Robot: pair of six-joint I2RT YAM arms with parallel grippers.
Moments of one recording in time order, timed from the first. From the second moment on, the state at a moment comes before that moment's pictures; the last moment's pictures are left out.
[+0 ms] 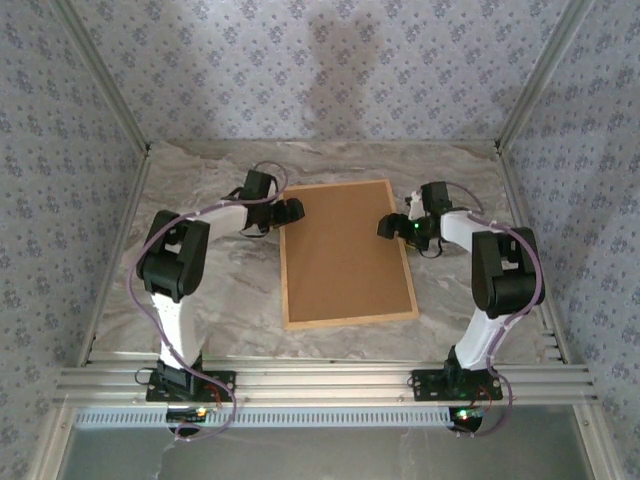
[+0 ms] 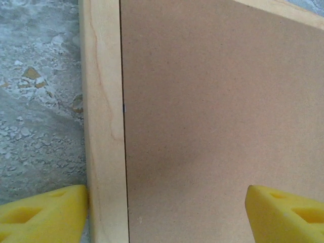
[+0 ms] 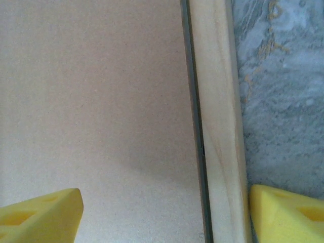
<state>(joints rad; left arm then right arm) -0.38 2.00 1.28 -0.20 0.27 -0.61 0.11 1.78 1.02 -0.33 -0.45 0.33</state>
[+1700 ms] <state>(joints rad) -0.30 2.06 1.35 -0.21 0.30 -0.57 0.23 1.81 1.09 -0.29 -0.41 0.44</state>
